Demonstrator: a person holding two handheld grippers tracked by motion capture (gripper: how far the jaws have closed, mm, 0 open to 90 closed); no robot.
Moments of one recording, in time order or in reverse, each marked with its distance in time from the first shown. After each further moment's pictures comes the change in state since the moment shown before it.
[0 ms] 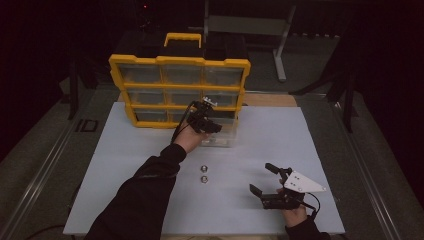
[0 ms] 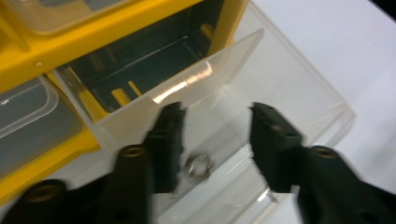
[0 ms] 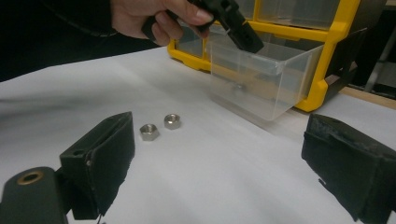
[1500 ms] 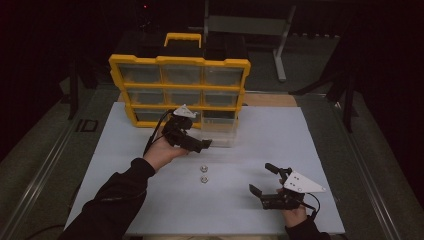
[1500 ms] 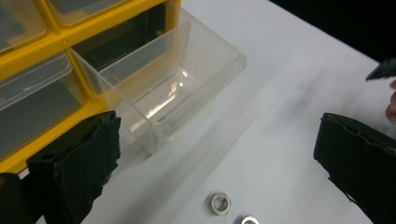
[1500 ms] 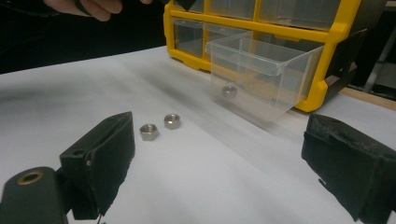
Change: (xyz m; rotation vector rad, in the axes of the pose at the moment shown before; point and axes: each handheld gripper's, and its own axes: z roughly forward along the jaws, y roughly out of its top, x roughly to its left) left arm -0.005 -0.054 -0.085 -0.127 -0.125 0.137; right arm 0.001 0.001 0.000 0.002 -0.003 -0.006
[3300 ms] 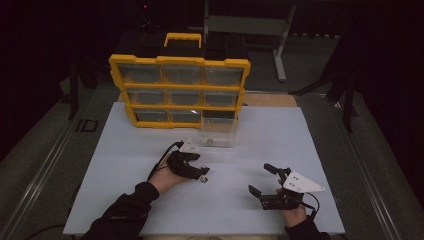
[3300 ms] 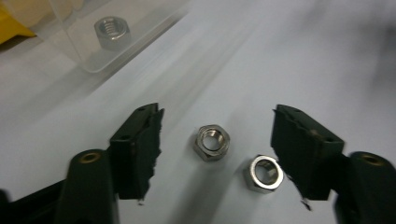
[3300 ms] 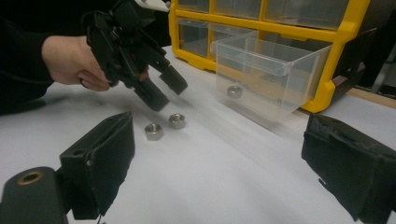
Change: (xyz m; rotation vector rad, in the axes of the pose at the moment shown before) left arm -0.009 -0.087 0.062 0.074 -0.042 0.106; right arm 0.000 -0.001 0.001 0.001 0.021 0.003
